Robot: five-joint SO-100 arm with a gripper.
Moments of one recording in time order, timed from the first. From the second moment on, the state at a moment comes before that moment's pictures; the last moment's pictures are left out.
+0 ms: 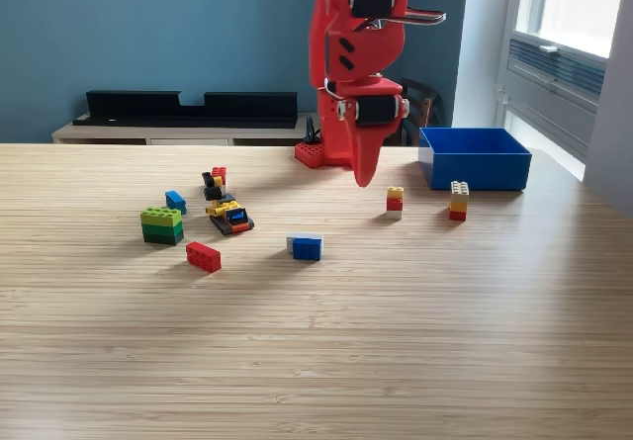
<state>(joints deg) -3.4 90.7 96.0 73.7 -1.6</state>
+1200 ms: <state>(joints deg) 27.3 90.7 87.3 57.0 -0.4</state>
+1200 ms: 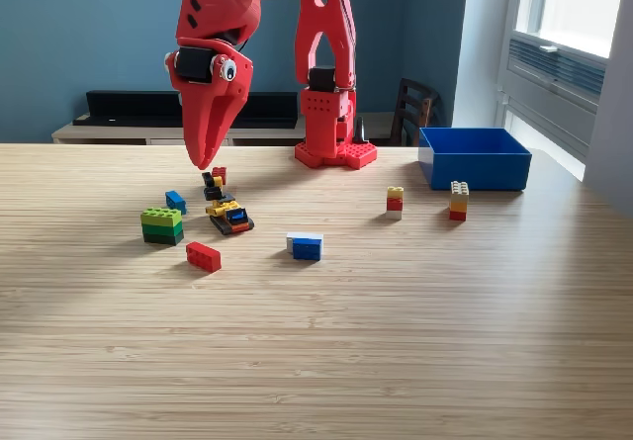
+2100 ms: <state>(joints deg) 27.3 71.5 75.2 58.6 9.1</state>
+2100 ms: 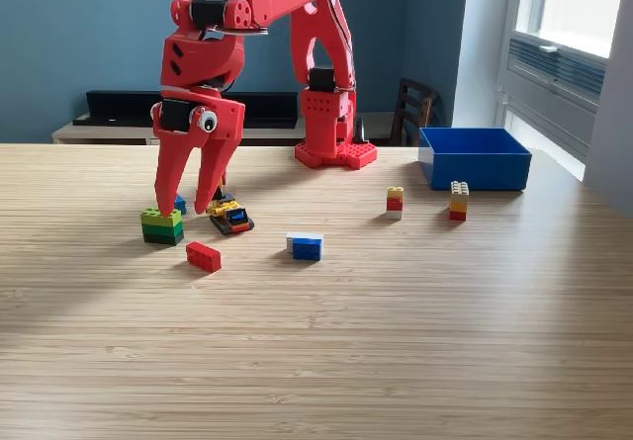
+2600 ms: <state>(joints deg) 26.1 62.1 67.0 63.0 9.5</state>
